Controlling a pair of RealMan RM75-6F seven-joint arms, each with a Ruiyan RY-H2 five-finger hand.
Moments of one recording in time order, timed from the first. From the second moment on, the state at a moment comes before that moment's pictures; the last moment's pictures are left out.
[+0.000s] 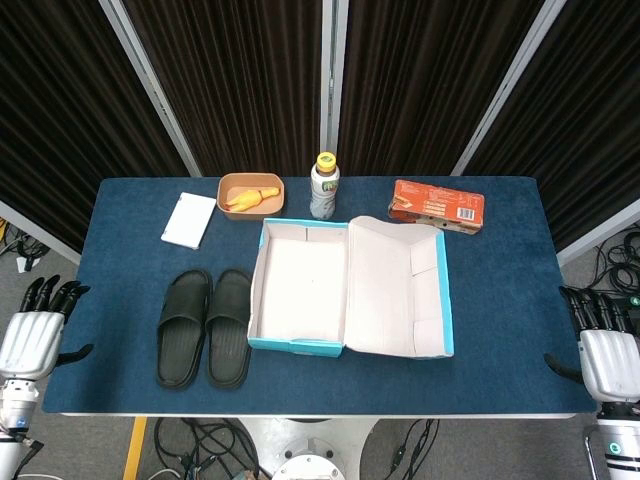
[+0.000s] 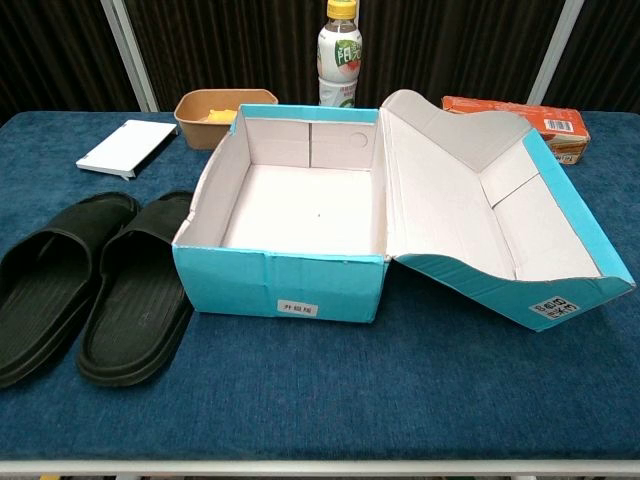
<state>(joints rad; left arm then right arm) -0.15 -1.12 -0.05 -1.61 1.43 1.39 0.17 0.07 -1.09 0.07 -1.64 -1.47 1.48 -0.08</state>
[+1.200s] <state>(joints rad) -0.49 -1.17 -0.20 -1.68 1.24 0.98 0.22 0.05 -1.00 0.10 -1.67 -1.51 1.56 -0.10</state>
